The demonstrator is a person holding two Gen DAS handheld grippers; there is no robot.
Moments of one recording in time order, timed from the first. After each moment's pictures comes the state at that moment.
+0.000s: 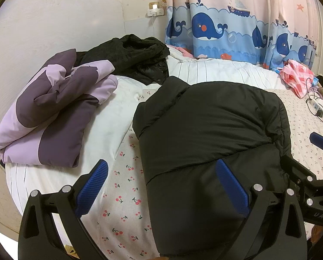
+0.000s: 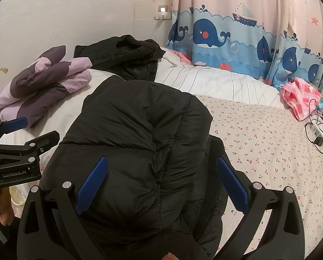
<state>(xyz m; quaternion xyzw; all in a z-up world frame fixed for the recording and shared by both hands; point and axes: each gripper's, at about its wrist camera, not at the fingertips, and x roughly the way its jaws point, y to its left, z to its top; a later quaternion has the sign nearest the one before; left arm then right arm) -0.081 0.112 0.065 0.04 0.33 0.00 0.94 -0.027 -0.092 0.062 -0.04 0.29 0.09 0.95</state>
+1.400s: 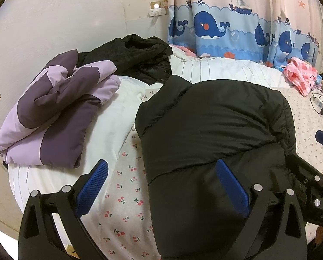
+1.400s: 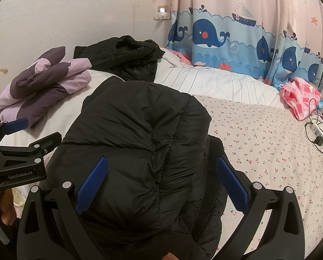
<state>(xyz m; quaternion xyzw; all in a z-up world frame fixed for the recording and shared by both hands) -0.069 0.116 0.059 0.05 0.33 0.01 0.94 -0.026 -0.088 0.060 -0.04 0.29 0.09 0.95</state>
